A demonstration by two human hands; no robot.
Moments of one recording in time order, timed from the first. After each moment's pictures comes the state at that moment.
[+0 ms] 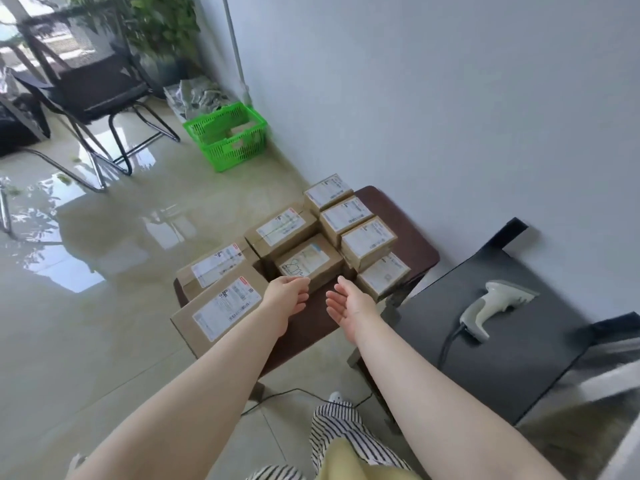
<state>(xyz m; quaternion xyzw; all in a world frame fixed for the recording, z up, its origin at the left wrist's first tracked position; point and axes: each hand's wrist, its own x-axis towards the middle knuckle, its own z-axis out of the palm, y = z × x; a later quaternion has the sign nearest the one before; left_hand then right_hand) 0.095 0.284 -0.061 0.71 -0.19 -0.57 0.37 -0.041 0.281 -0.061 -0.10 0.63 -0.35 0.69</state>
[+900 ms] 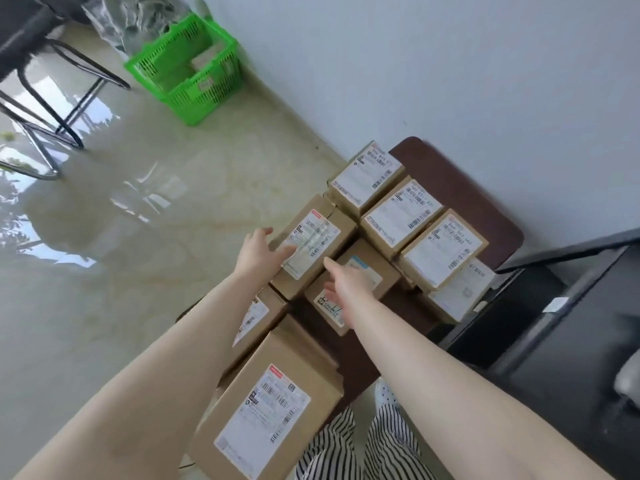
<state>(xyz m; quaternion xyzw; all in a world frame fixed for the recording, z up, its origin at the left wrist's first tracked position) 0.253 0.042 -0.168 0.78 -0.46 -0.41 0.10 0.089 0.086 -0.163 -0.12 0.69 -0.21 0.68</state>
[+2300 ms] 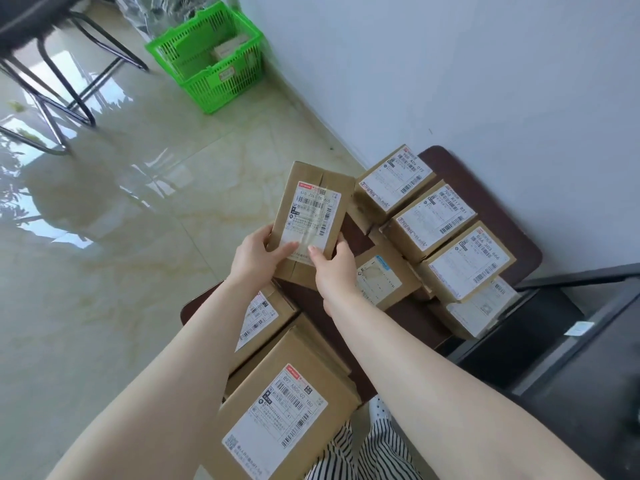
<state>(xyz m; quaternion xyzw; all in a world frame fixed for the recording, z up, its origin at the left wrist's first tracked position) 0.299 0.061 -0.186 0.75 -0.44 -0.44 0.21 0.161 0.069 -0.173 -0.29 0.71 -0.26 0.59</state>
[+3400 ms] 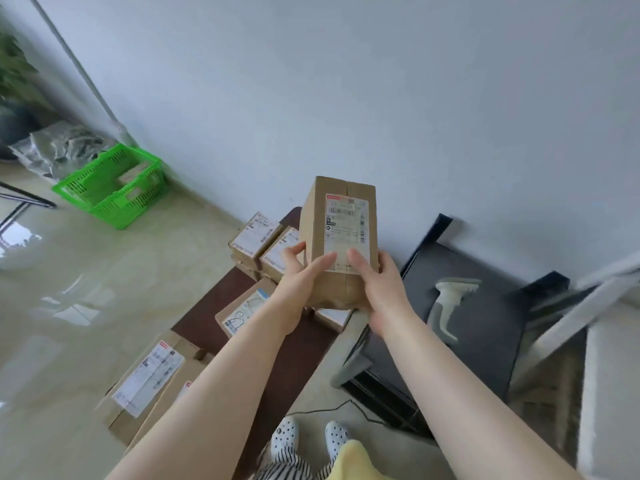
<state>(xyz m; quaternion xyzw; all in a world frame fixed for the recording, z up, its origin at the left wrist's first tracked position) 0.032 0.148 0.010 0.51 -0.39 -0.71 0.28 -0.109 0.189 0.015 -0.18 0.64 -0.53 0.53</state>
